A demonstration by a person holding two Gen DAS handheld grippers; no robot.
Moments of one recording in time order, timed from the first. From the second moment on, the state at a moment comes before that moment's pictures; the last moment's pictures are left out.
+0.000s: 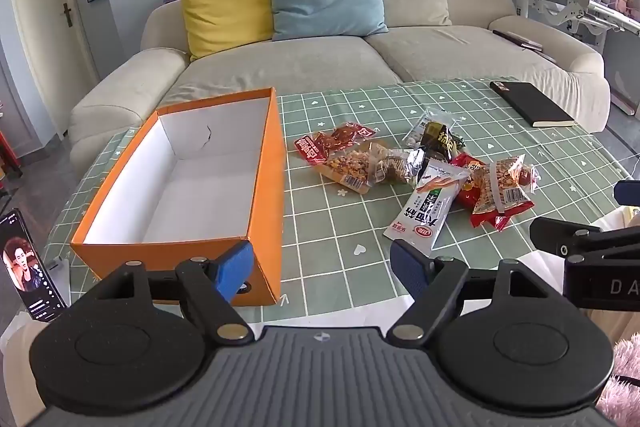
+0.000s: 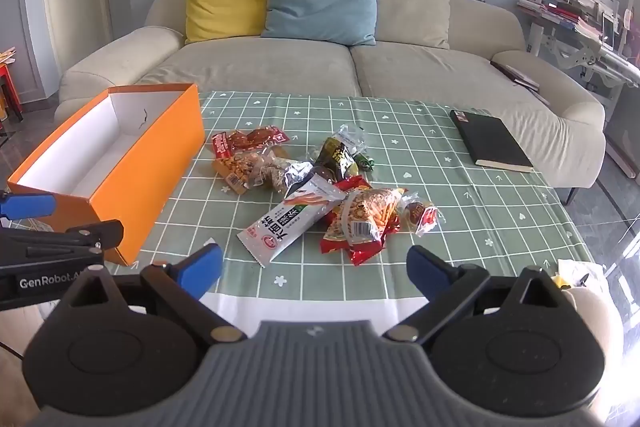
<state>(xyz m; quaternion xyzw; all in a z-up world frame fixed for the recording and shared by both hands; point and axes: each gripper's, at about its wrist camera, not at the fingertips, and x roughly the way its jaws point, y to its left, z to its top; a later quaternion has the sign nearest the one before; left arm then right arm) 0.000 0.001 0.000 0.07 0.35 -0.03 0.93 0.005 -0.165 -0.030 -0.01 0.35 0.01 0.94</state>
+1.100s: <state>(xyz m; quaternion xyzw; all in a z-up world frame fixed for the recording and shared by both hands) -0.003 -0.001 -0.002 0.06 0.35 -0.04 0.93 0.007 -0.166 -0.032 -0.01 0.36 0.01 0.93</state>
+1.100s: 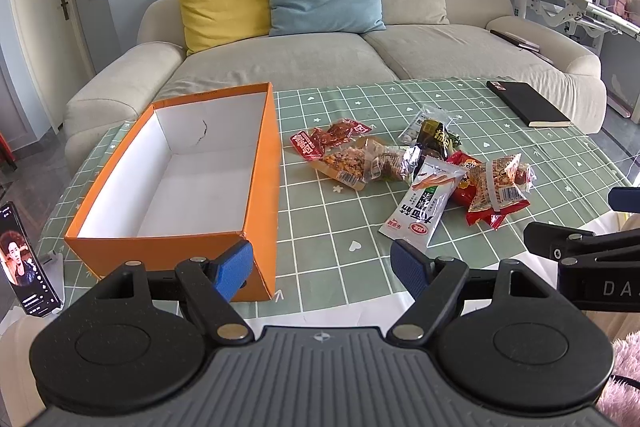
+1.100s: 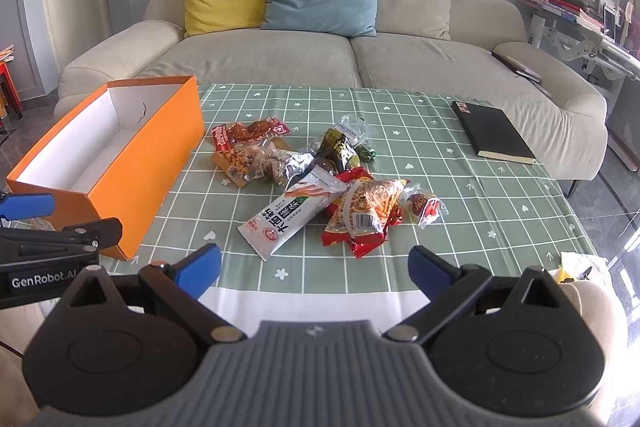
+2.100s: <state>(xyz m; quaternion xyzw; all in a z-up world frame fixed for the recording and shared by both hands) -0.002 -0.002 -0.002 0.06 0.36 -0.04 0.93 0.010 -0.169 -0.032 0.00 0.37 0.01 0.93</state>
